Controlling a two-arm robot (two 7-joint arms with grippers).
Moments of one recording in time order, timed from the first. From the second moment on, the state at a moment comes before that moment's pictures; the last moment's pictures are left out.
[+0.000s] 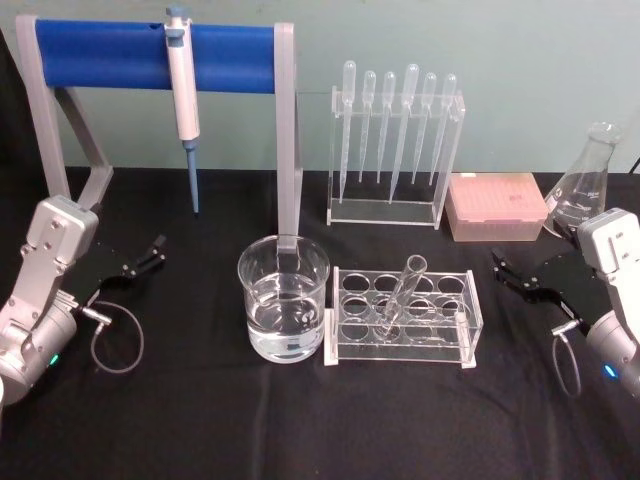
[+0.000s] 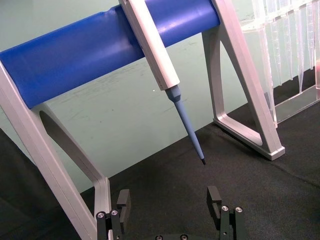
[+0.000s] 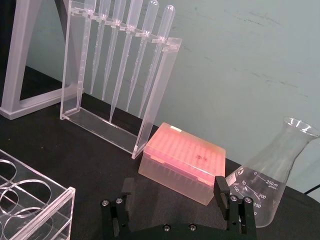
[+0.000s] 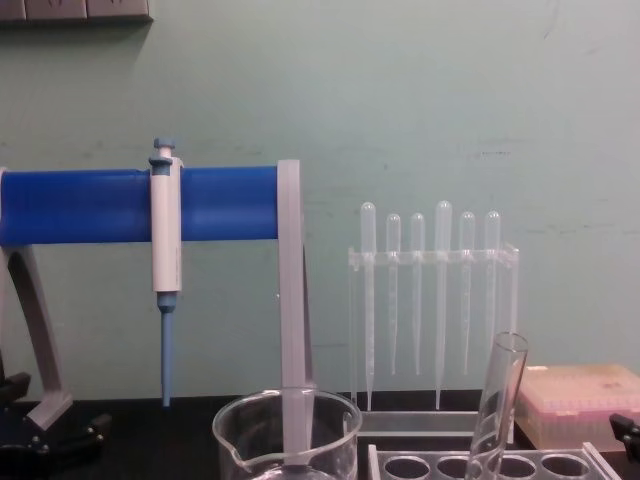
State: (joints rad) left arm -0.20 0.60 0.45 -1.41 -0.25 -0.12 0.03; right arm 0.20 0.60 -0.45 -1.41 0.25 -0.12 -0.03
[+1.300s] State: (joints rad) left arm -0.20 0.60 0.45 -1.41 -0.25 -0.12 0.03; right arm 0.20 0.60 -0.43 -1.44 0.25 -0.16 -0.01
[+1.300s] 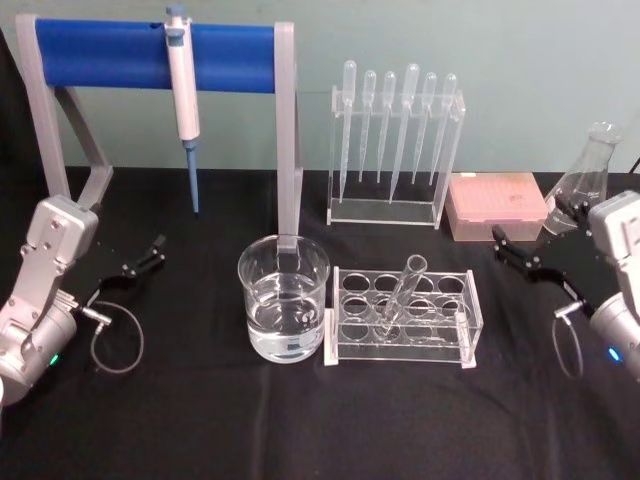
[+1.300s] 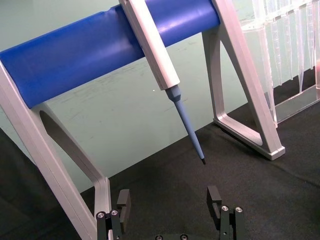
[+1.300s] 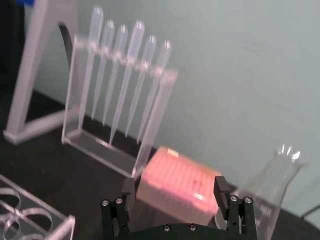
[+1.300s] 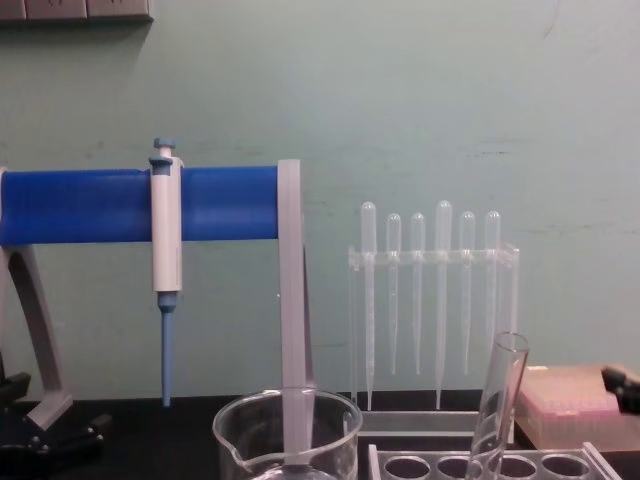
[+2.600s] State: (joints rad) left arm -0.20 0.60 0.45 -1.41 -0.25 -0.12 0.03; right arm 0.13 0.75 -0.41 -1.62 0.54 -0.19 0.73
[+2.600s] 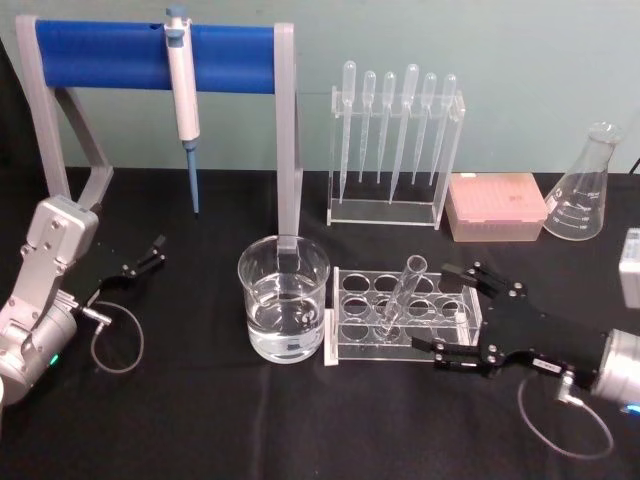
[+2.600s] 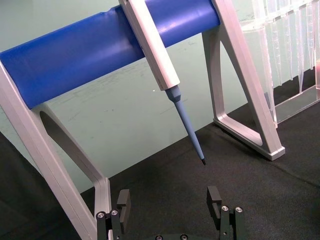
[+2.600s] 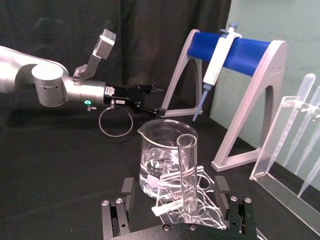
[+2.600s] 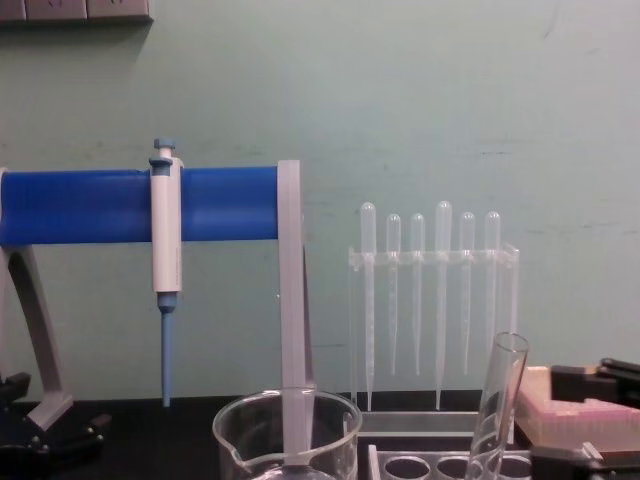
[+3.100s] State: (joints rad) left arm -0.20 0.60 0.45 -1.41 -0.25 -0.12 0.03; right arm 0.23 0.65 -0.45 -1.55 0.54 -0.11 0.74
